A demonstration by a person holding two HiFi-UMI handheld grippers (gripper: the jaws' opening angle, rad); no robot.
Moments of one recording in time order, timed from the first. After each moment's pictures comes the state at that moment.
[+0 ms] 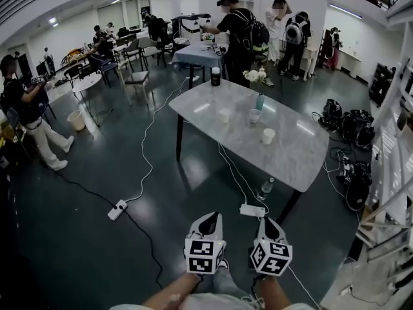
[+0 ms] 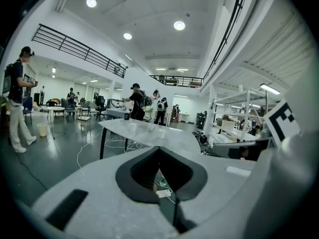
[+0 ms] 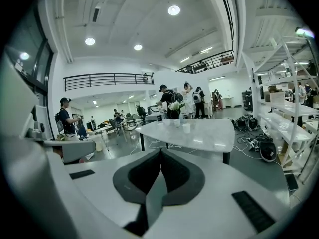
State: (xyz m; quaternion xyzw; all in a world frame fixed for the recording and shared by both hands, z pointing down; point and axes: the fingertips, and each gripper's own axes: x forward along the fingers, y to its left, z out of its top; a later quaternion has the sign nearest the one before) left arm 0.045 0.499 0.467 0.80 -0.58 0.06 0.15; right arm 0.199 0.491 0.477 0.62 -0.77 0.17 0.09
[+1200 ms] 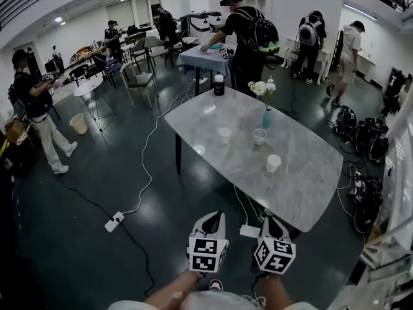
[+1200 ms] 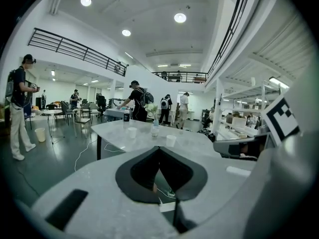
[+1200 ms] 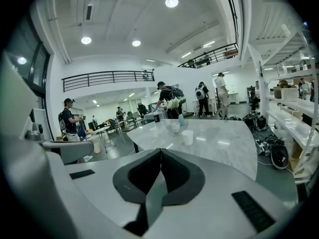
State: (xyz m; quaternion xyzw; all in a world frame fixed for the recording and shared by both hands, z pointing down) left arm 0.071 0.287 0.470 0.78 -0.60 0.08 0.14; right arm 0.229 0.269 0.483 0.60 -0.77 0.18 0.09
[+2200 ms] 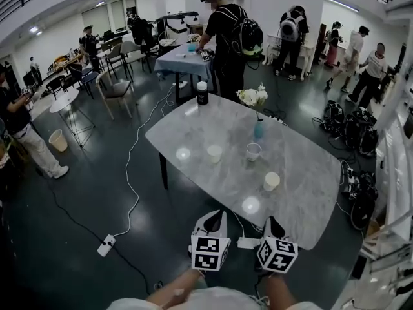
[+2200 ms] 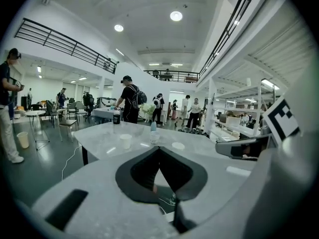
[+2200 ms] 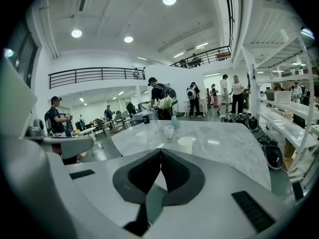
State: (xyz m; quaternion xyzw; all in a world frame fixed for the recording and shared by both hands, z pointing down) left arm 0.051 0.137 0.479 0.82 -0.55 0.09 0.14; right arm 0.214 0.146 0.495 0.65 -0.73 0.19 0.10
